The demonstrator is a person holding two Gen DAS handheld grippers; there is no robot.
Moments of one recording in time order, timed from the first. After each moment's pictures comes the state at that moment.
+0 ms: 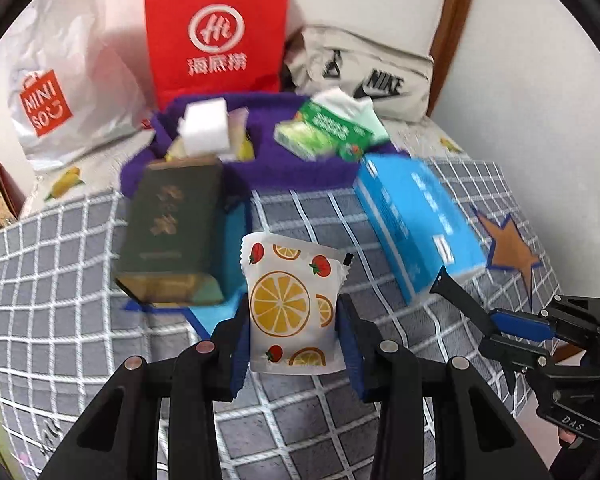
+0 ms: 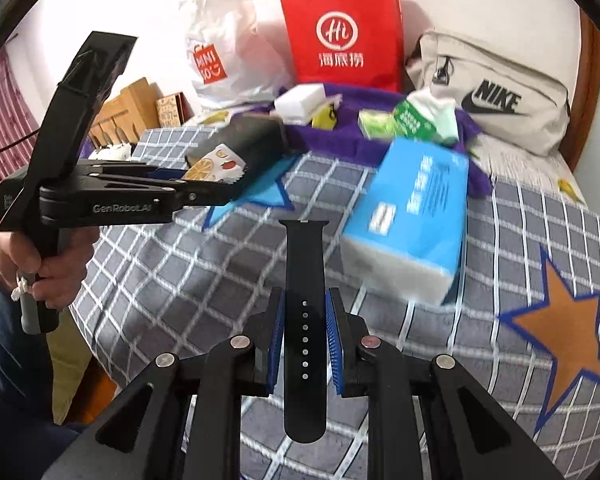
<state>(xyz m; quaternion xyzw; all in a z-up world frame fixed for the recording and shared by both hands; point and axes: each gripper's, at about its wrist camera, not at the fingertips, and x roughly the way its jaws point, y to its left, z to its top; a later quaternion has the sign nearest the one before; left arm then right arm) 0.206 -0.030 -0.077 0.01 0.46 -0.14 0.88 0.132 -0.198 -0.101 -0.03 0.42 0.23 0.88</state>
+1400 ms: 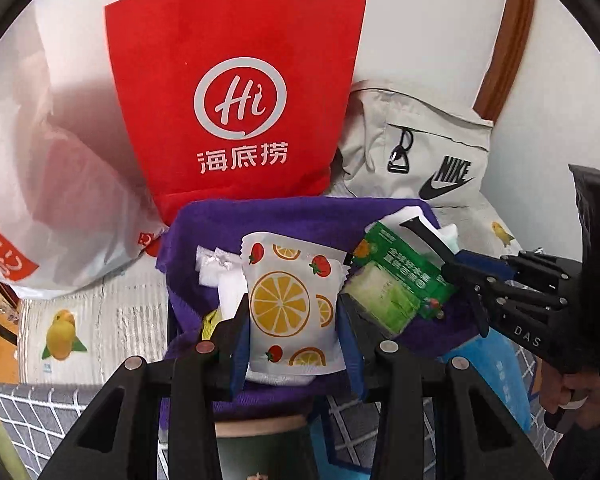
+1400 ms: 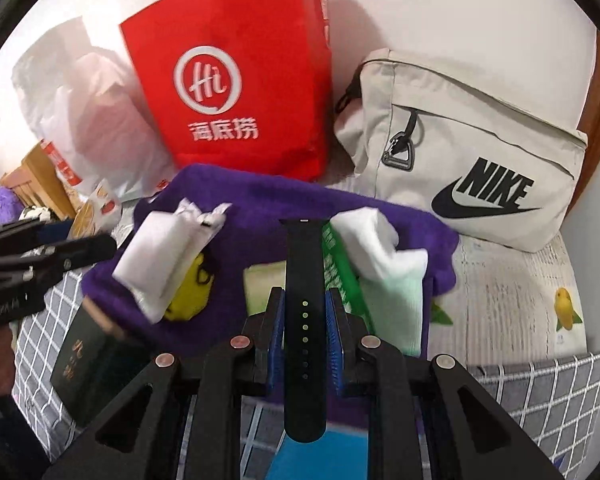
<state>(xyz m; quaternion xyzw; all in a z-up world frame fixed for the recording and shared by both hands) 0.415 -0.012 -0.043 0.02 0.44 -0.14 0.89 0.402 -0.189 -0.071 -0.01 0.43 0.11 0.89</state>
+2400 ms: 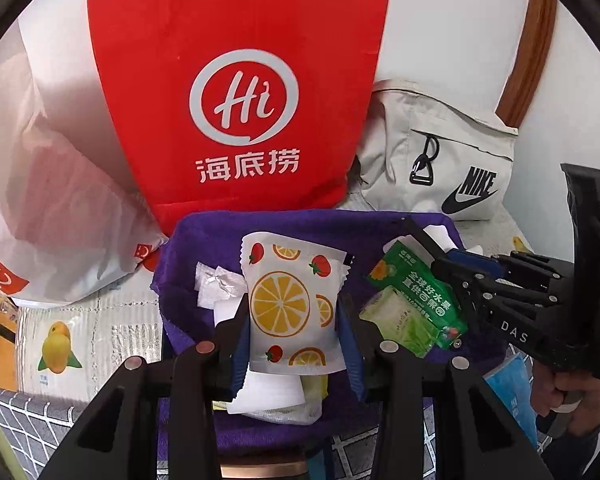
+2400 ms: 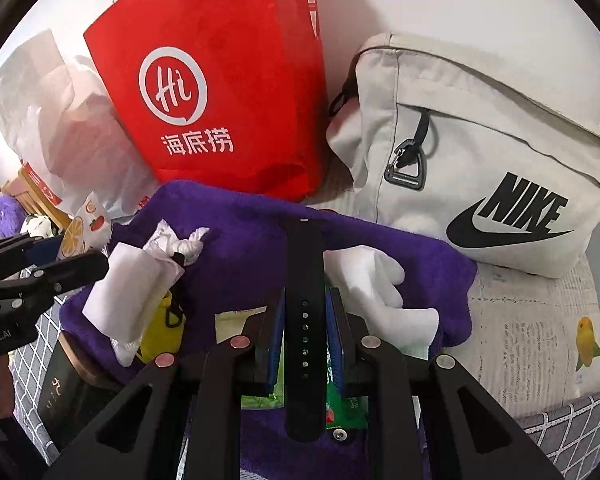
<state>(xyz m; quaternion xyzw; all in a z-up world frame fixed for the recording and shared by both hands) 0.444 -0.023 -0.056 0.01 0.44 -0.11 0.89 0.453 -0.195 -0.090 0.01 0.43 0.13 0.89</state>
